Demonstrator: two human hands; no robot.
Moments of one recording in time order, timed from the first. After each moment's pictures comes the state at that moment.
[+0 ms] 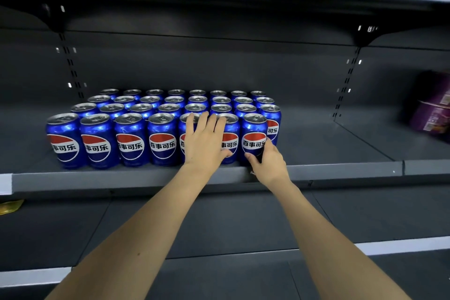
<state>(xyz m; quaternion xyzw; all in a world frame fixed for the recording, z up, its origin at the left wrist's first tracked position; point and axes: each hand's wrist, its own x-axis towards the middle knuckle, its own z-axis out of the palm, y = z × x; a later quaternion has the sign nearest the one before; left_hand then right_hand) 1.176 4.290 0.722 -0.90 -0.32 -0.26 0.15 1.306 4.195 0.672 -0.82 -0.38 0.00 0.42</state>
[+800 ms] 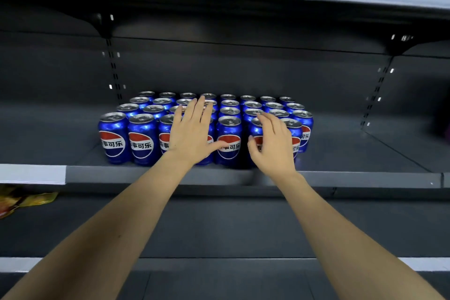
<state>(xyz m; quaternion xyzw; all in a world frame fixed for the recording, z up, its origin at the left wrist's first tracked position) 1.094 4.359 0.738 -0.89 -0.35 -0.23 0.18 1.246 4.241 0.708 -0.74 -0.50 -0.27 0.36</state>
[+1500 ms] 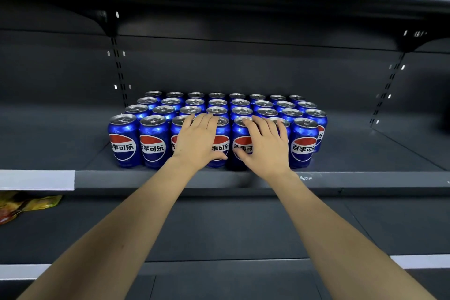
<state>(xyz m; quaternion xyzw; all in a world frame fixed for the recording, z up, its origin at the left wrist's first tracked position) 1.081 4.383 0.728 -0.92 -0.28 -0.22 0.16 1.225 4.283 0.696 -0.74 -0.51 -0.37 0.23</state>
